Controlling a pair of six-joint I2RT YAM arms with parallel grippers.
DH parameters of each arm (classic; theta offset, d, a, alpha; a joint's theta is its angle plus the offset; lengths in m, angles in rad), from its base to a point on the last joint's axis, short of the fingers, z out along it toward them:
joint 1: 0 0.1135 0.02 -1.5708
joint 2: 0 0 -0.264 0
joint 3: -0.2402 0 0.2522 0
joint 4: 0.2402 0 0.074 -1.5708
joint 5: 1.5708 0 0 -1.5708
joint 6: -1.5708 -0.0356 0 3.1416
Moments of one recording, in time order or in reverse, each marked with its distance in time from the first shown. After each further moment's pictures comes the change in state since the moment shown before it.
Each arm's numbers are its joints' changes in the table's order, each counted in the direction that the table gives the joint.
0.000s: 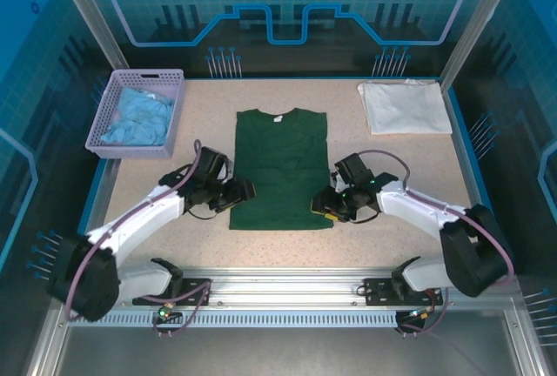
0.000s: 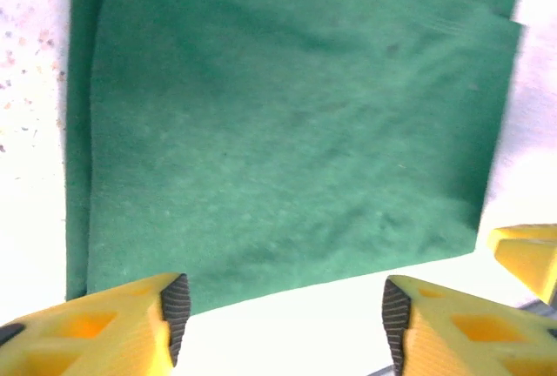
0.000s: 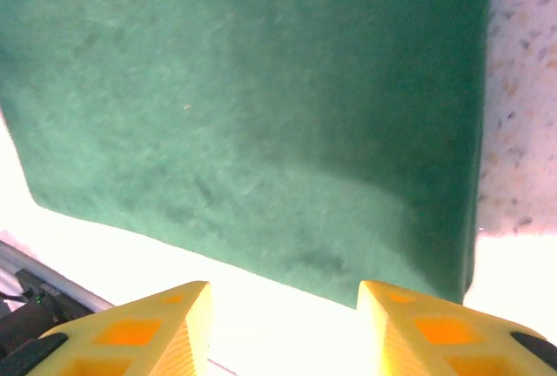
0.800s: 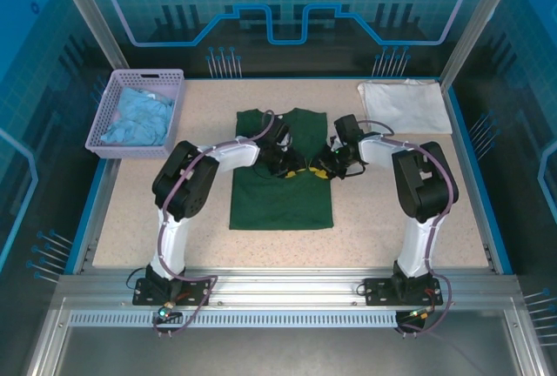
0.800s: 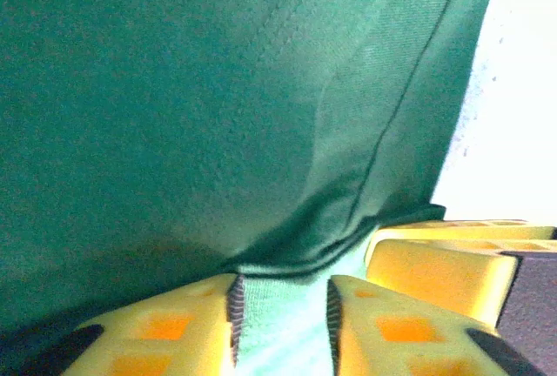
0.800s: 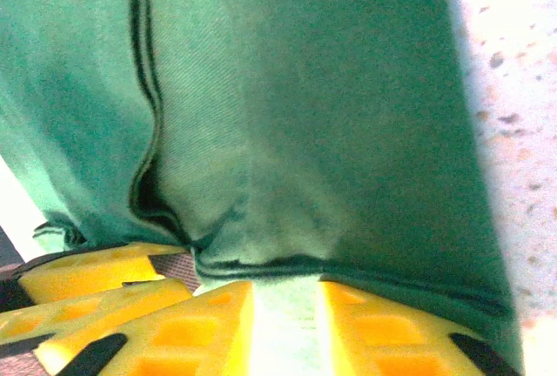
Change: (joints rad) left arm -0.113 0.916 -0.666 -0.227 0.126 0.097; right arm -0.222 0.584 -0.456 -0.097 -0.113 -0.014
